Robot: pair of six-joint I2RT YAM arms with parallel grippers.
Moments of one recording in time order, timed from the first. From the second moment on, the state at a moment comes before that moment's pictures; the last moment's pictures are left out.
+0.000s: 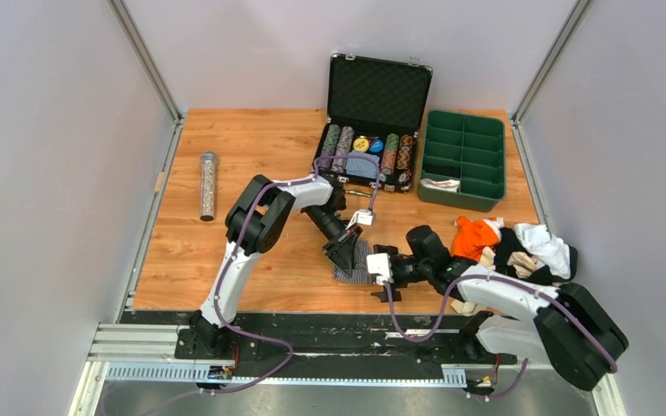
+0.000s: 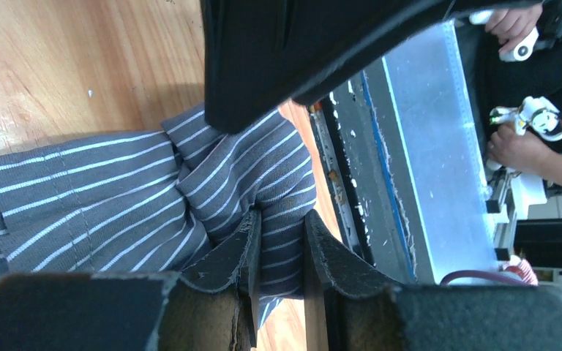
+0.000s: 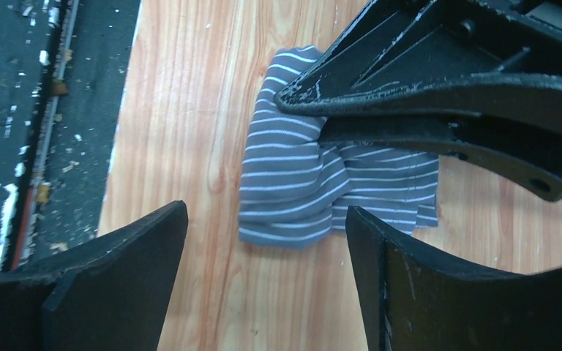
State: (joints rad) left arm -0.67 2.35 1.64 -1.36 1.19 1.21; right arm 0.67 1.11 0.36 0.02 -0.66 -0.83
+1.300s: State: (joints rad) left arm -0.37 1.56 1.22 -0.43 0.25 -0.02; right arm 0.65 1.81 1.09 -0.55 -0.86 -0.84
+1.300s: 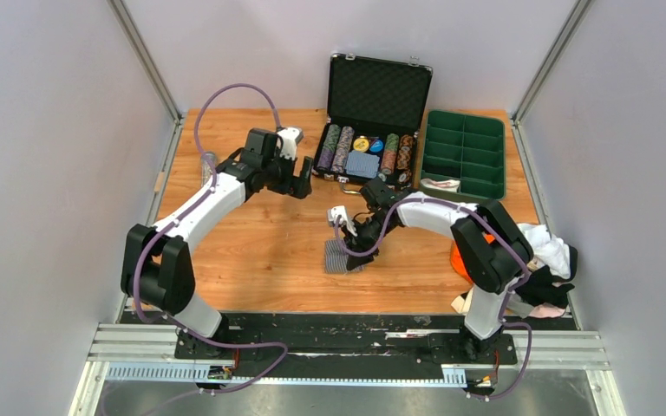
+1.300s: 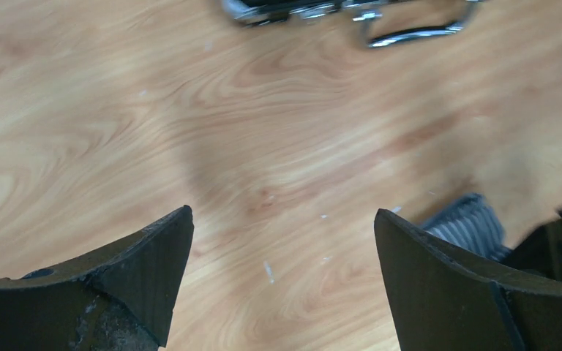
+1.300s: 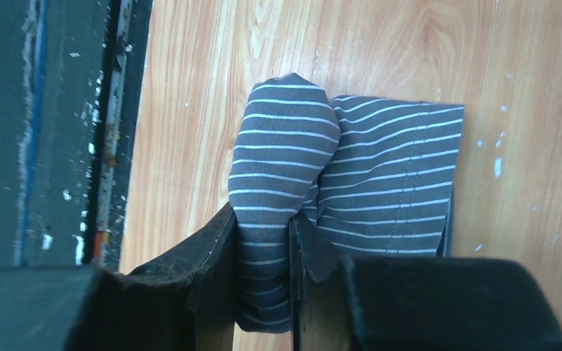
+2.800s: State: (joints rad) left arm -0.89 1.52 0.44 0.42 0.61 1.27; right arm 0.39 2.12 0.99 -0.34 -1.39 -0.05
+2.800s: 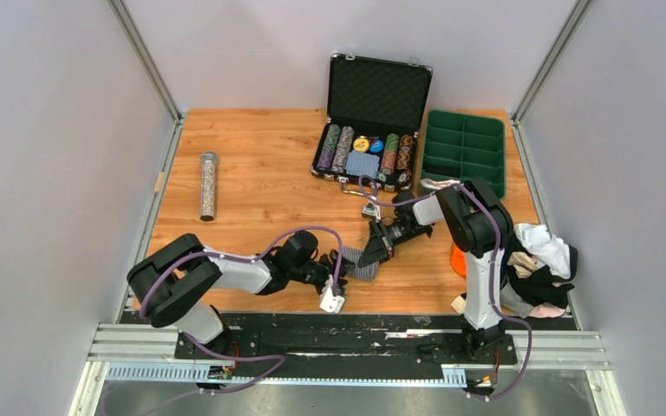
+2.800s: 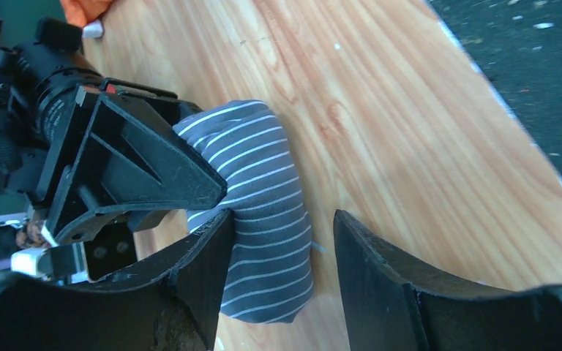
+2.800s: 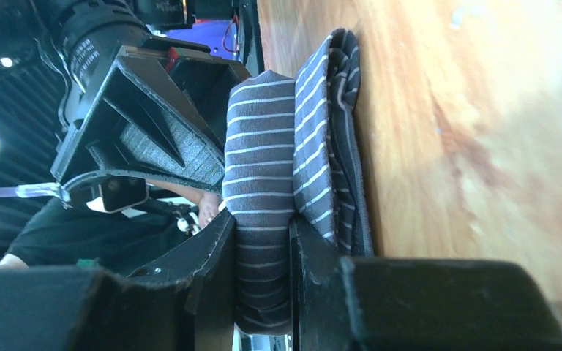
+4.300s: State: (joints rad) left arm -0.84 2.14 1.62 -1.03 0.77 1.29; right arm 0.04 0.88 0.81 -0.32 -0.56 -0.30
